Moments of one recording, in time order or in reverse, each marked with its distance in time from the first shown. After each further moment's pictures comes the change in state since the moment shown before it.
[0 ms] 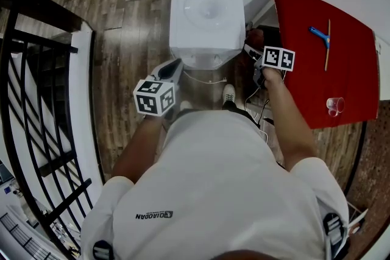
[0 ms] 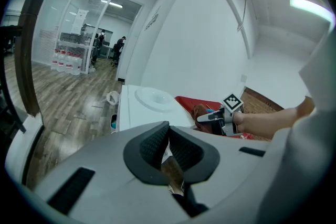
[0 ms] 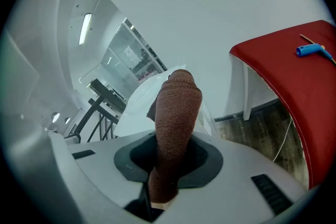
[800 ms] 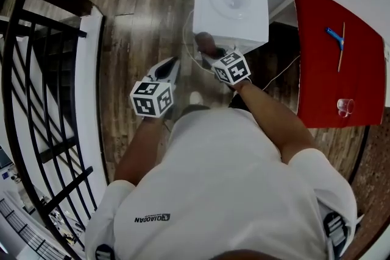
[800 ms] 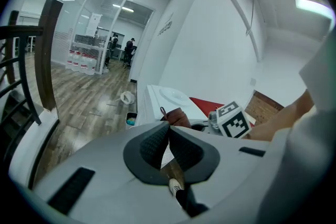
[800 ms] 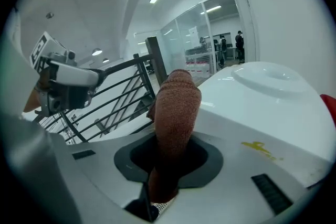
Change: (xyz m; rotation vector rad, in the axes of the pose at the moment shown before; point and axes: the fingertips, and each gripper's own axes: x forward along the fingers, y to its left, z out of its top) left arm -0.071 0.059 -0.027 -0.055 -0.030 0.097; right arm 0.115 0.214 -0.116 -0.705 0.103 0.210
